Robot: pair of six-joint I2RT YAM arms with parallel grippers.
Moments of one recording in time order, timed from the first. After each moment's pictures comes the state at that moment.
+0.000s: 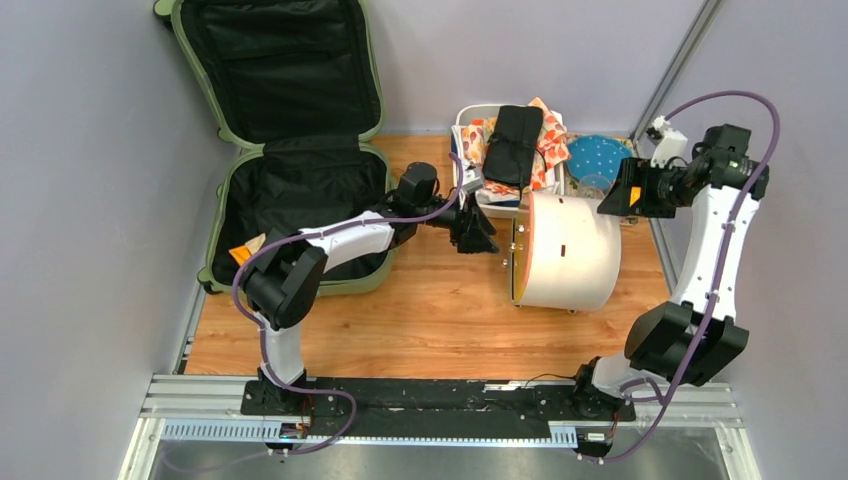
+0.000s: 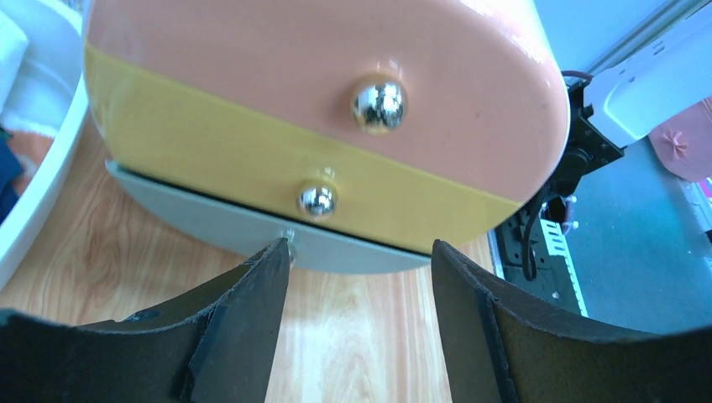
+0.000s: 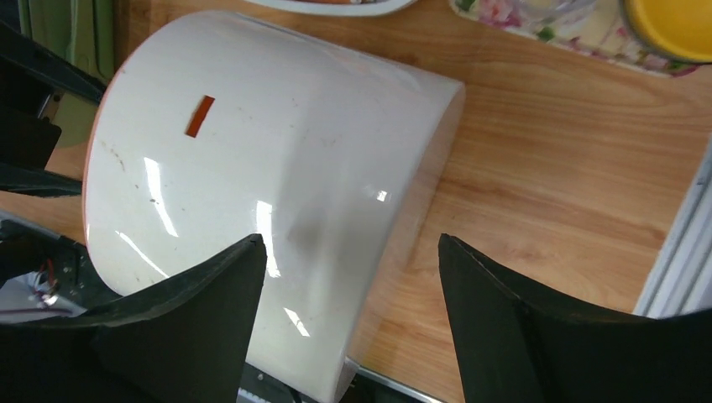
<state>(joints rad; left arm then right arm) -0.69 1.87 1.25 0.34 0.95 -0.17 -0.42 1.46 1.71 -1.29 -0.61 -0.35</state>
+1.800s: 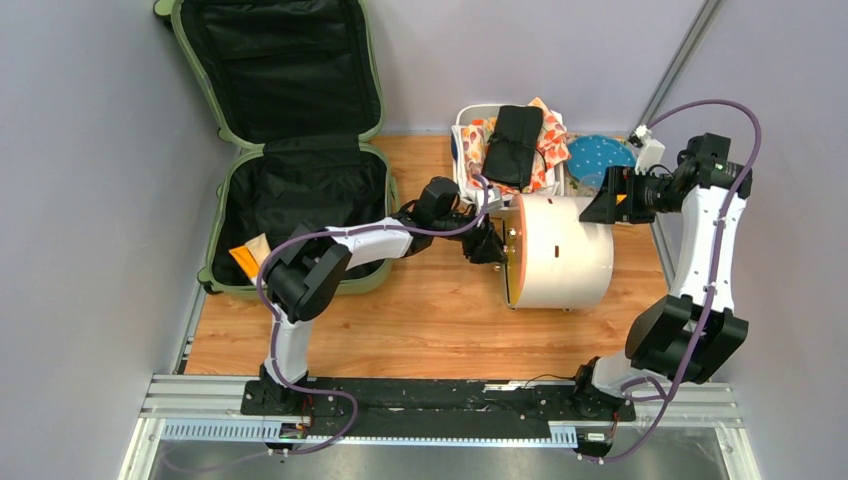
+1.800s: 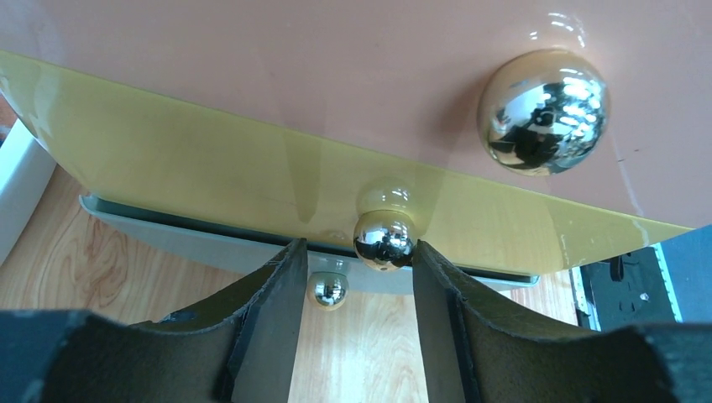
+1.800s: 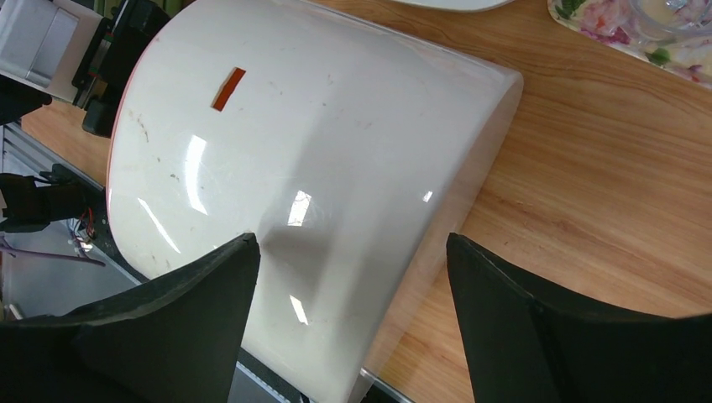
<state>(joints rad) -0.77 2.01 1.33 0.28 0.83 -0.02 -0.38 1.50 1.61 -1.30 -0.77 -0.43</state>
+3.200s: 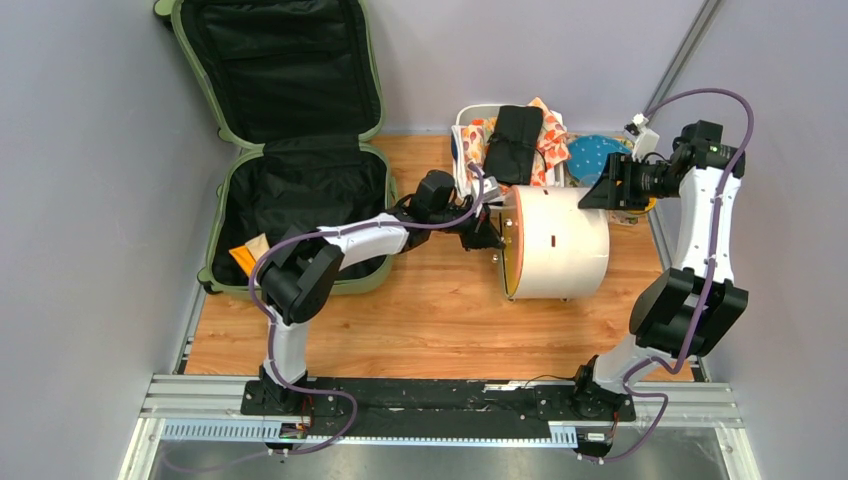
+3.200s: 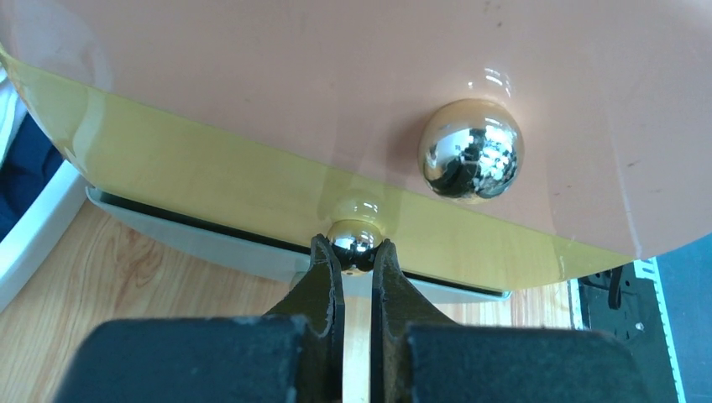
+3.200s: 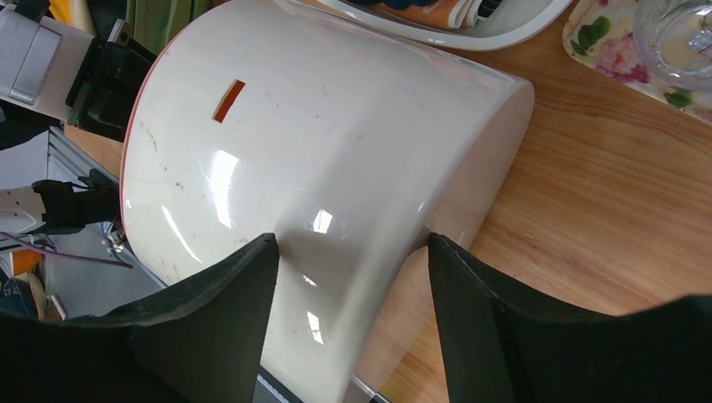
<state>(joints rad) -0.75 1.97 1.35 0.24 0.76 -0.08 -0.36 1.63 1.71 -1.31 -0.82 -0.41</state>
